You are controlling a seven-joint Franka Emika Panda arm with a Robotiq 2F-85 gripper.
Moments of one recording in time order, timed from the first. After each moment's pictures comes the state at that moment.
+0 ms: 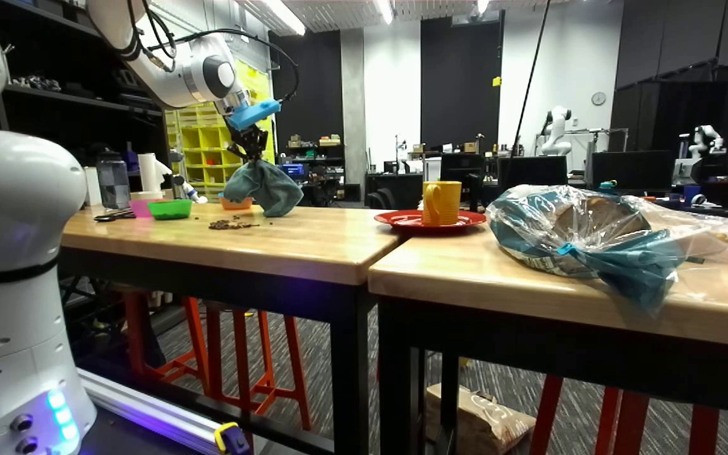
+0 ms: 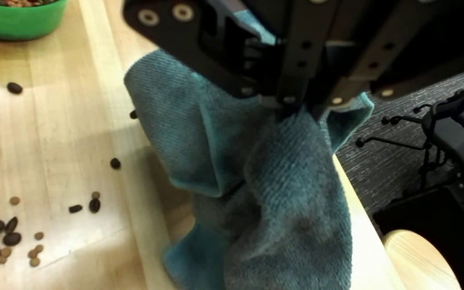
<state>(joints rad) 0.15 -0.08 0.04 -2.12 -0.14 2.58 -0.91</state>
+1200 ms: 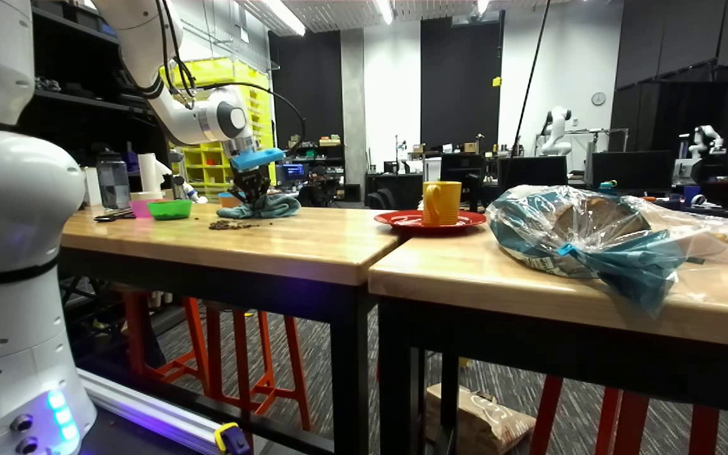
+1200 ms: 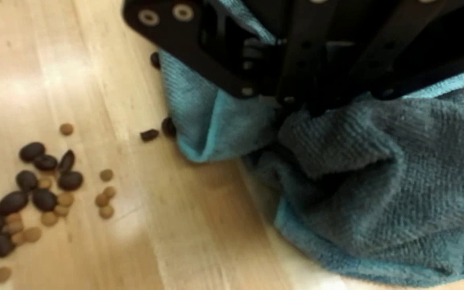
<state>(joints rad) 0.12 0.12 0.09 -2.10 -0.13 2.48 -0.85</state>
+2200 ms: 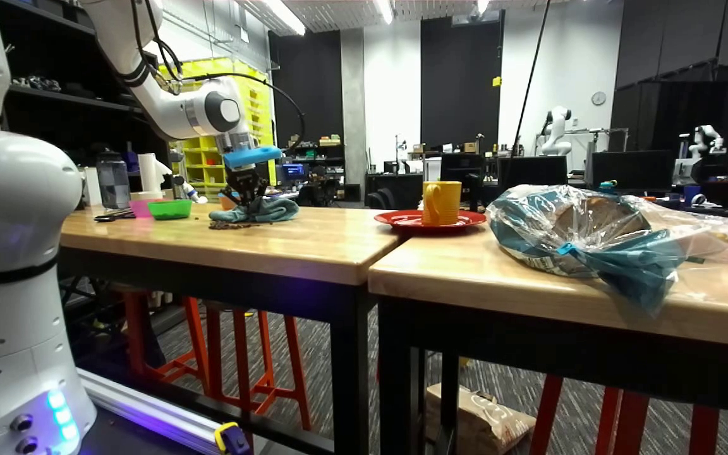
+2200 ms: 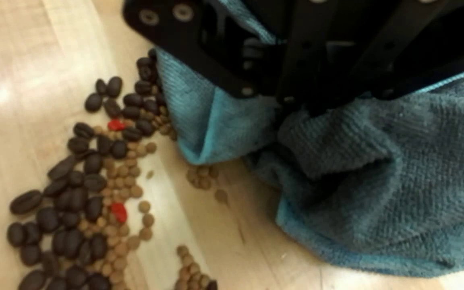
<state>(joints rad) 0.08 -0.06 0.07 -2.31 -0.10 2.45 -0.86</state>
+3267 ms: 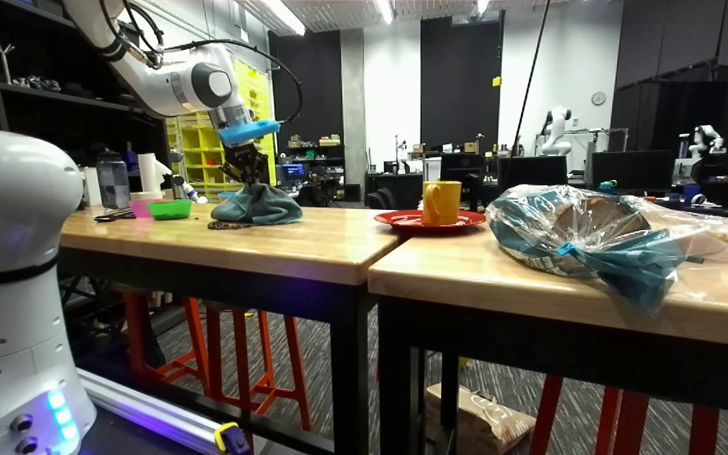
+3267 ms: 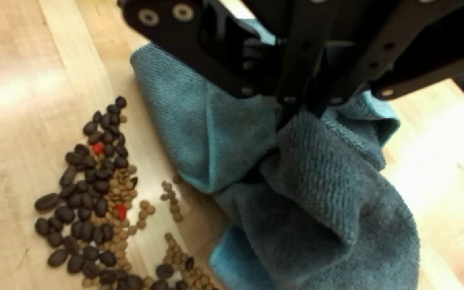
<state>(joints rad) 0.10 -0.24 0.02 -2.38 -0.08 2.49 -0.88</state>
